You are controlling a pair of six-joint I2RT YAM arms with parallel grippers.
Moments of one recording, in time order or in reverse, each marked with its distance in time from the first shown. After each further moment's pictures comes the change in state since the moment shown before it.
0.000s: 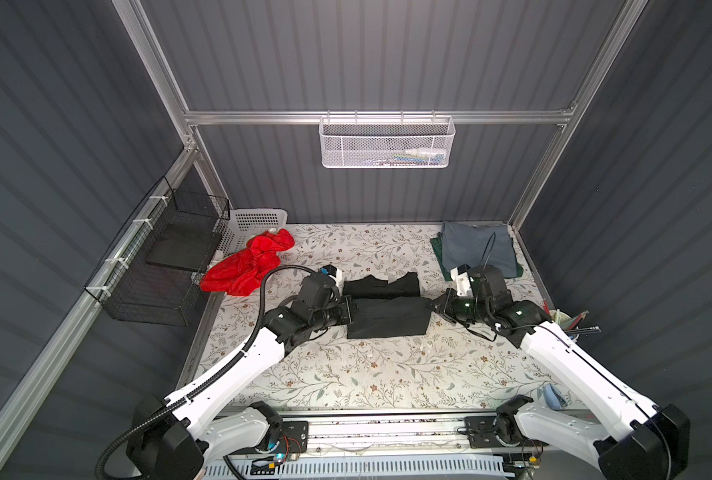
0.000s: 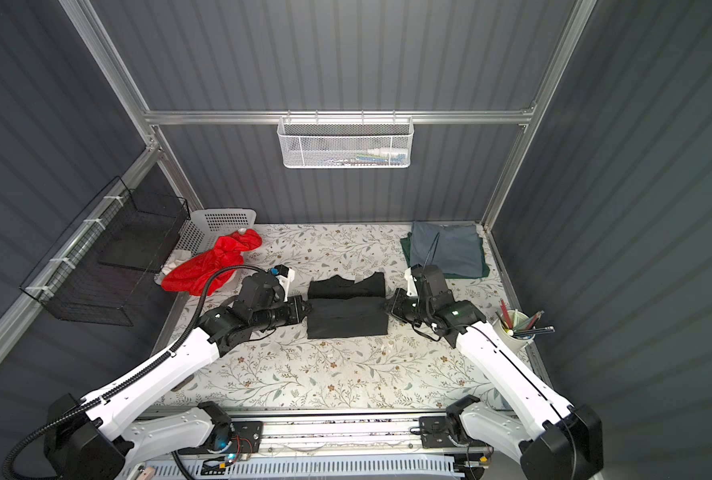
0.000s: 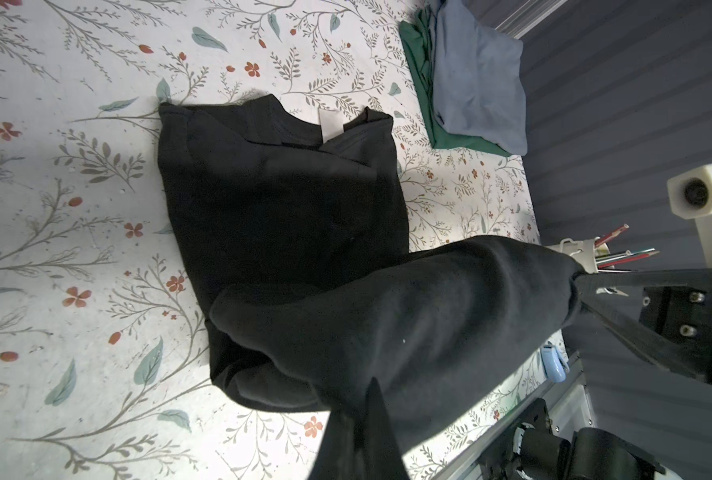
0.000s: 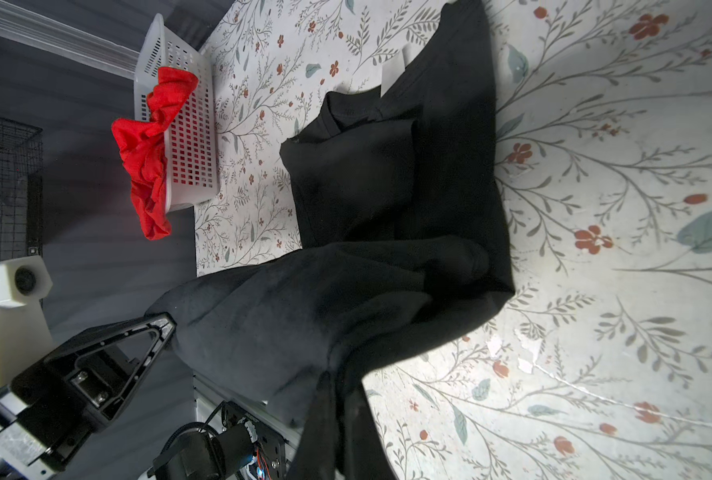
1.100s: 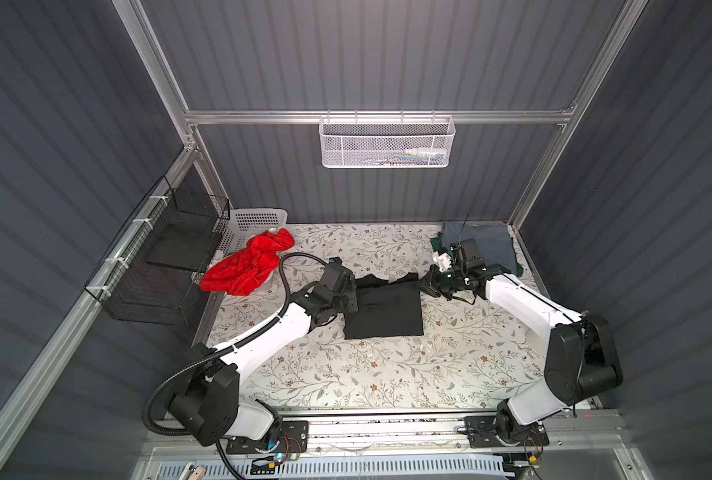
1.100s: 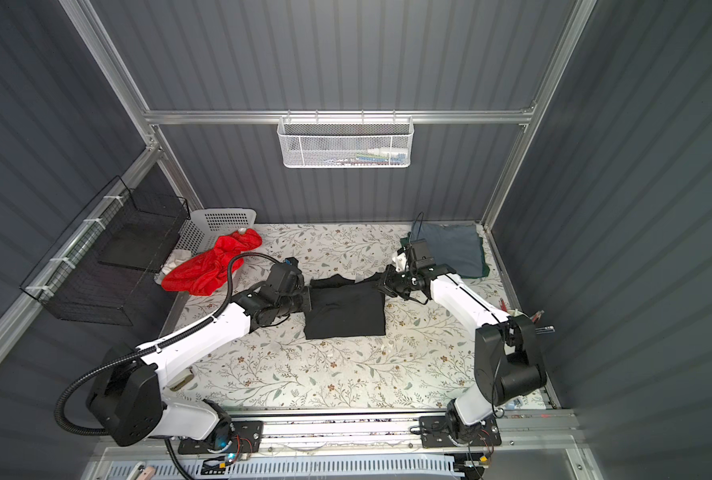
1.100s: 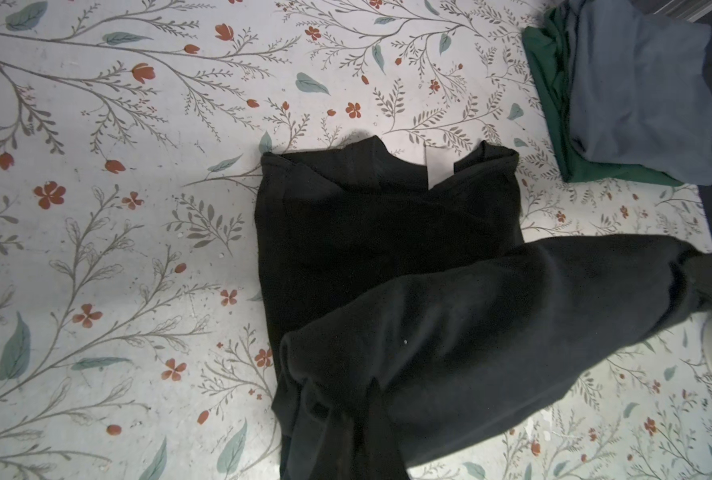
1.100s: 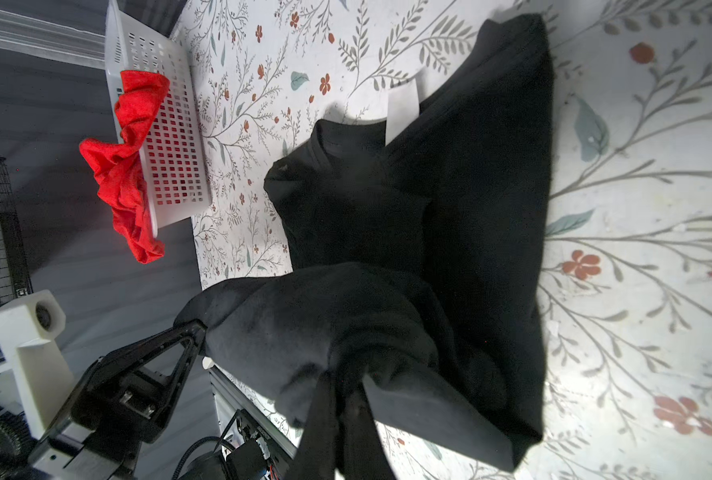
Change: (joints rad) left arm 0.031 0.310 0.103 0.068 -0.215 0.098; right arm -0.127 0.489 0.225 0.113 -0.212 -0.104
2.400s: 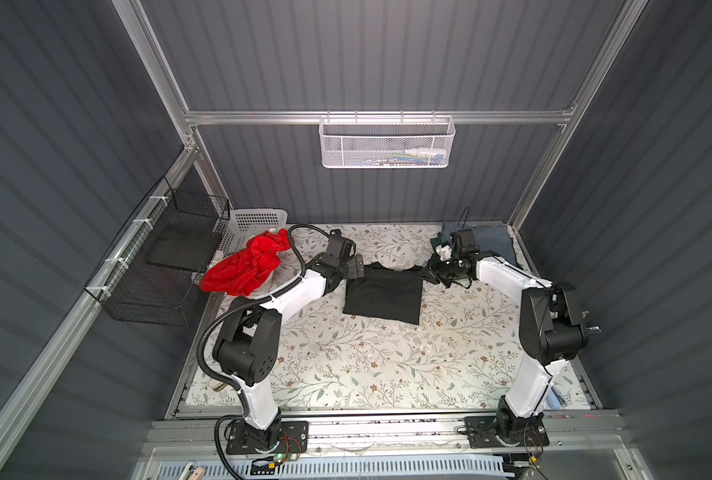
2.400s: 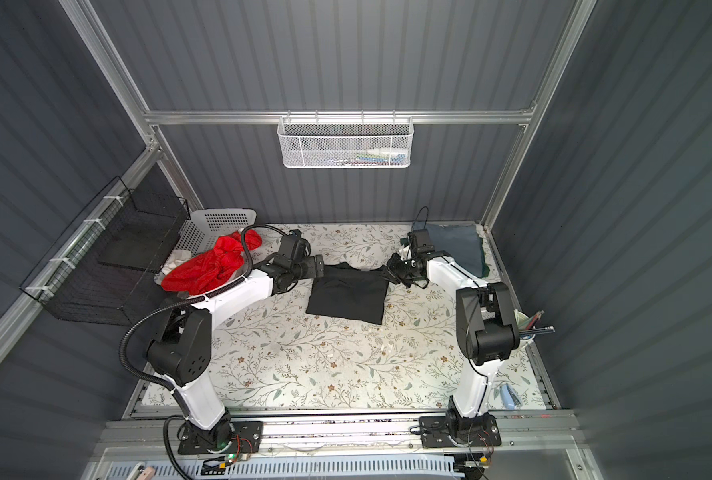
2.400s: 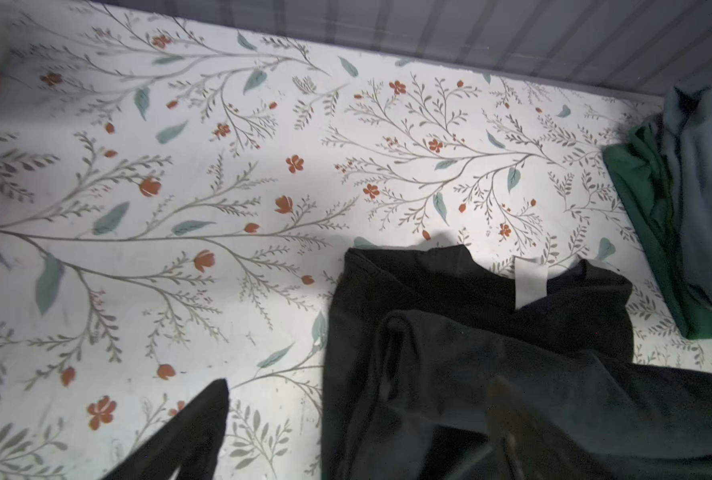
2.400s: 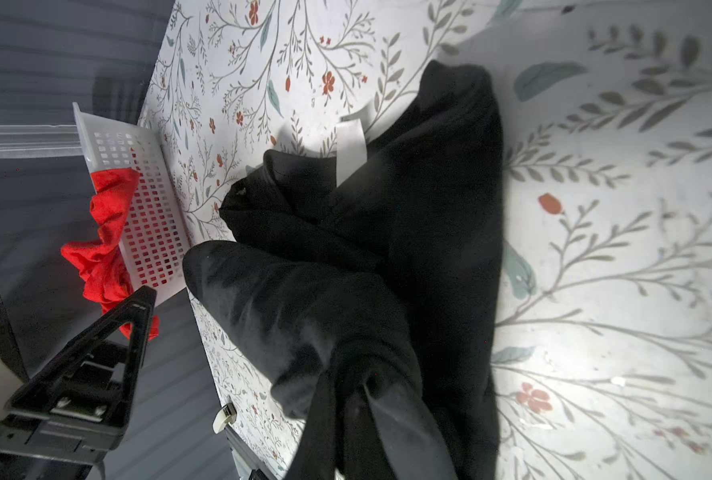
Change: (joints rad) left arm 0.125 0.314 0.285 0.138 -0.114 0.154; right arm -0.101 0.255 0.172 0.030 -0.002 0.048
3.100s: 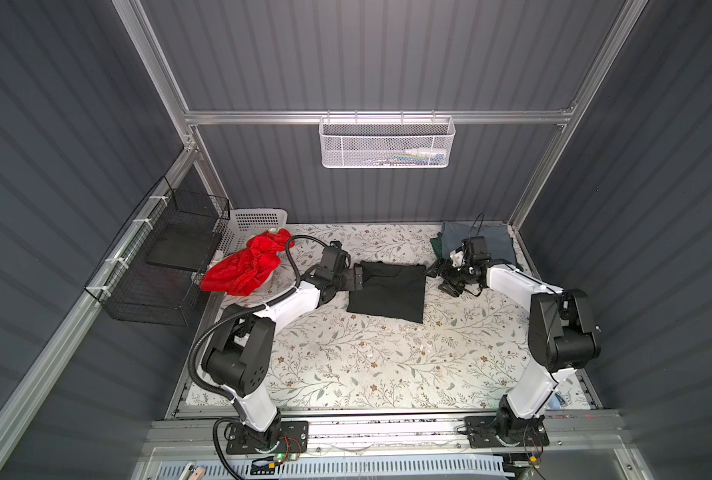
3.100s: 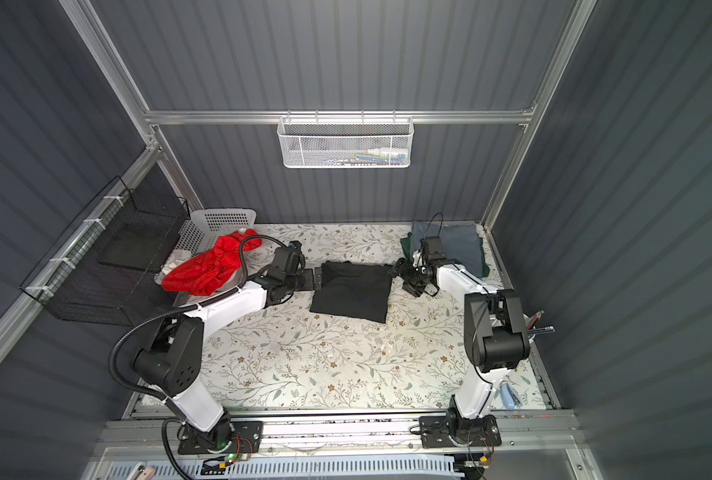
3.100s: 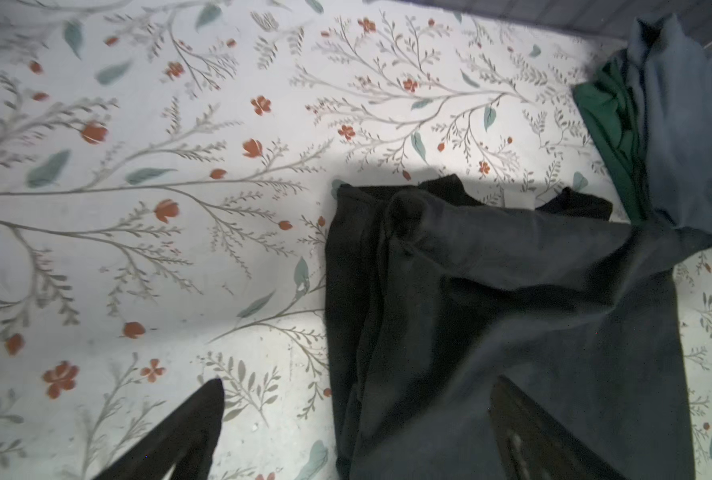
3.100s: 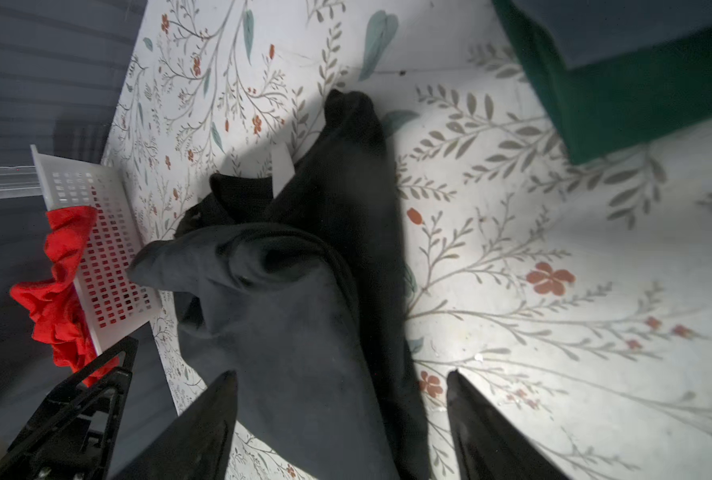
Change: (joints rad) left arm 0.002 0.003 -0.137 0.068 0.169 0.028; right arm -0.056 -0.069 -0.153 0.045 0.083 -0.051
